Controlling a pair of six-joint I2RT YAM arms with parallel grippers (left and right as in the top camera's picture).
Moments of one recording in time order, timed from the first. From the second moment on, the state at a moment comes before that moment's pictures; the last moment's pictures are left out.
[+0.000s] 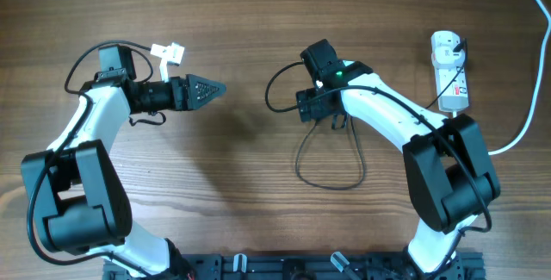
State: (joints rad) left arm 0.19 1.78 1.07 -0.59 1.21 0.20; right arm 0.49 1.93 1.28 -0.67 0.16 0.25
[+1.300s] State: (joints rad) left arm 0.19 1.78 1.07 -0.59 1.21 0.20; right arm 0.36 1.93 1.28 -0.65 0.27 0.60
